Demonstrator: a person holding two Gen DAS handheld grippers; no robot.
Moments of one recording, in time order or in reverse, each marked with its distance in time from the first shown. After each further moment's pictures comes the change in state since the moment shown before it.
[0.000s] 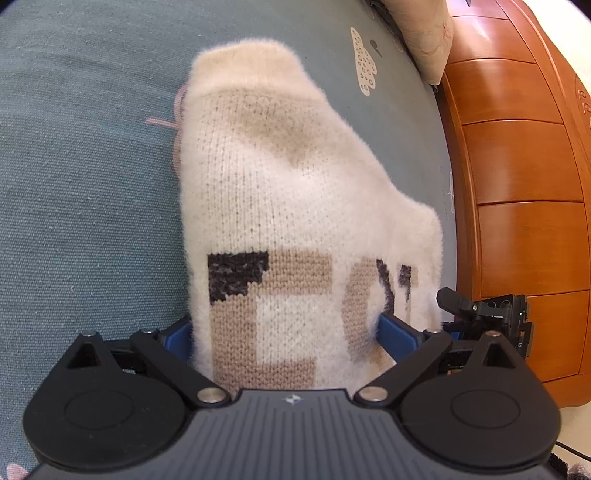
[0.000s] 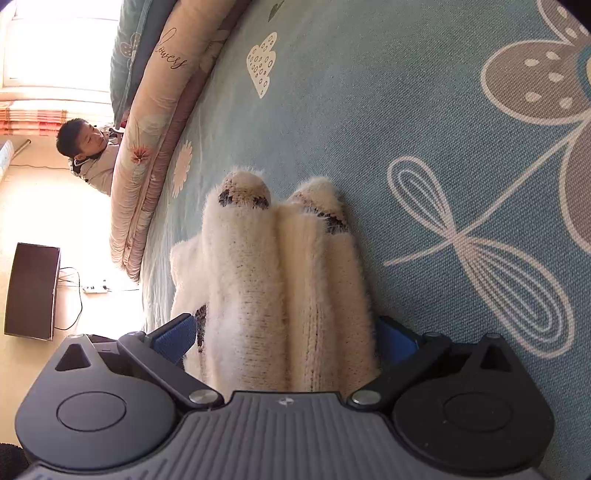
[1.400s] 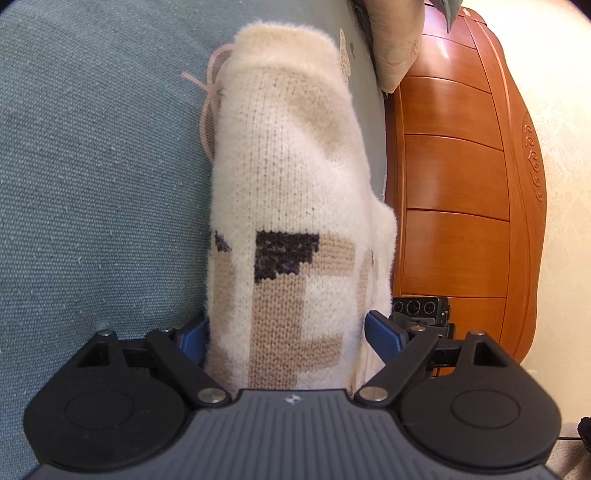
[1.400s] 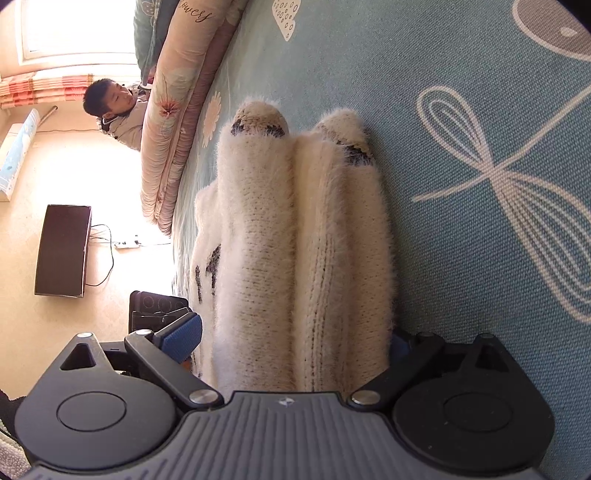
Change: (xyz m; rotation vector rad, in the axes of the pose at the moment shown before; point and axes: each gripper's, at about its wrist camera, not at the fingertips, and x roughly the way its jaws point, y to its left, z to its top) left arm 0.003 0.046 -0.011 -0.070 0.057 -0.314; right arm 0.022 -0.001 -0.005 -0.039 0.139 0.097
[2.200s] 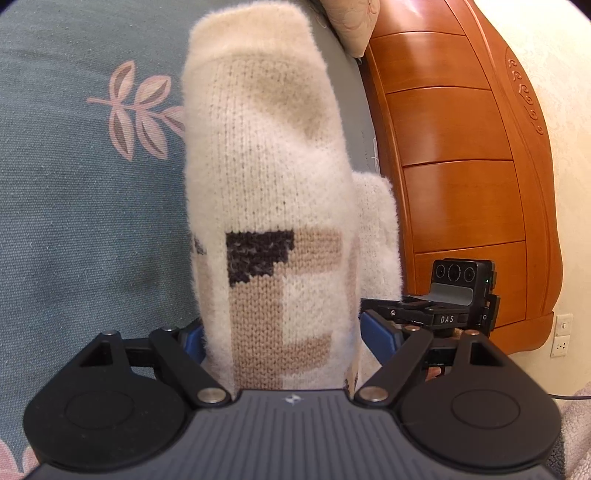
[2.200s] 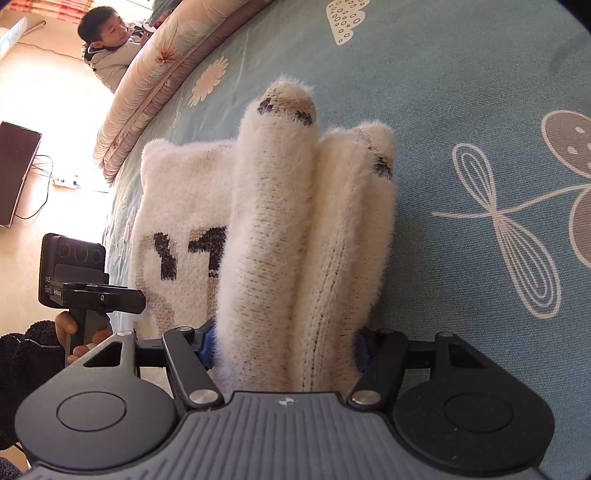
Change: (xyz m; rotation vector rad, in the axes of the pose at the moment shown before) left arm 0.017 -0.078 -0.020 0.176 0.038 0.103; right arm -0.020 0.072 -0.033 -0.222 0.019 -0.289
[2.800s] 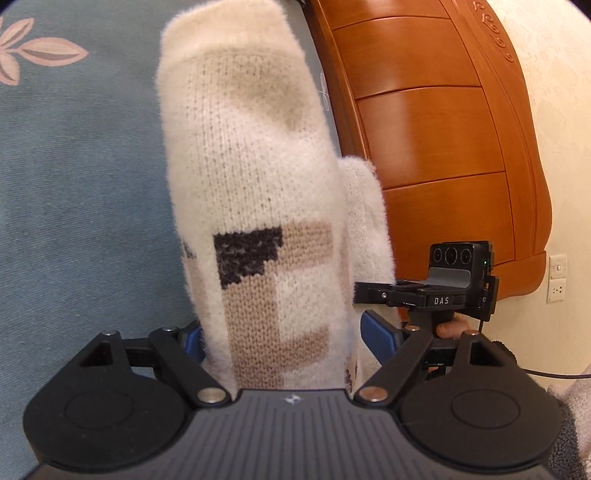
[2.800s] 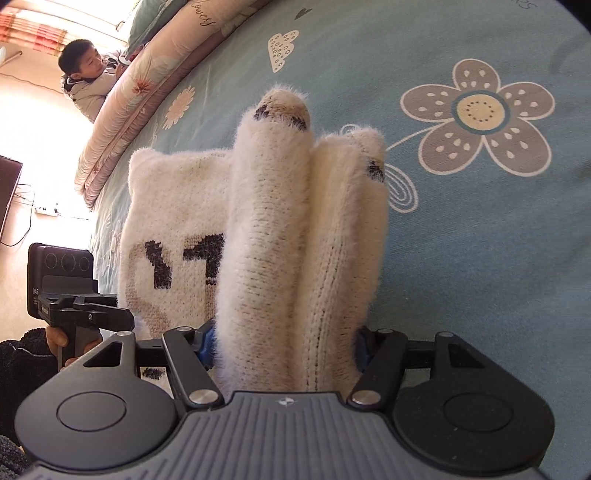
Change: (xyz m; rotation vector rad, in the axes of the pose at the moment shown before) left arm 0.098 -0.095 -0.037 0.108 0.122 -0.056; right arm -0.095 -0.017 -0.070 0.097 -0.096 -0.104
